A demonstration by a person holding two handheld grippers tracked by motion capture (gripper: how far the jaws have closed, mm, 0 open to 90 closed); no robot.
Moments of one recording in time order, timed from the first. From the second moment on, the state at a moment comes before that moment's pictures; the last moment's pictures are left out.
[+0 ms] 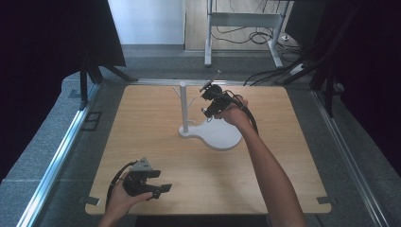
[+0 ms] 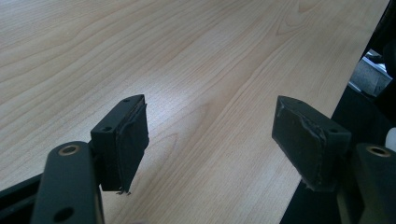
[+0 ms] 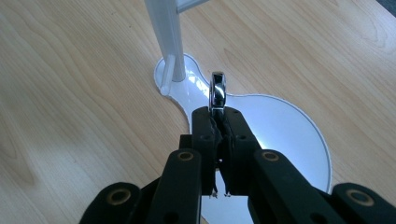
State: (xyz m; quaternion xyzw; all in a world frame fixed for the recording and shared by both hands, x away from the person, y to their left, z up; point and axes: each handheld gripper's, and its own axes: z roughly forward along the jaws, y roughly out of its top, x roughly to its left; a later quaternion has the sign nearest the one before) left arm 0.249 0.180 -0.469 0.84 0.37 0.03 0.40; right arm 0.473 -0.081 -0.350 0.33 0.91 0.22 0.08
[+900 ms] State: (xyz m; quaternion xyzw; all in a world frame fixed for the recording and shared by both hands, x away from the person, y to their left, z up) left arm 0.249 0.182 -0.467 0.84 0.37 0.03 0.40; right arm 0.498 -0.067 -0.349 0.34 0.91 0.22 0.09
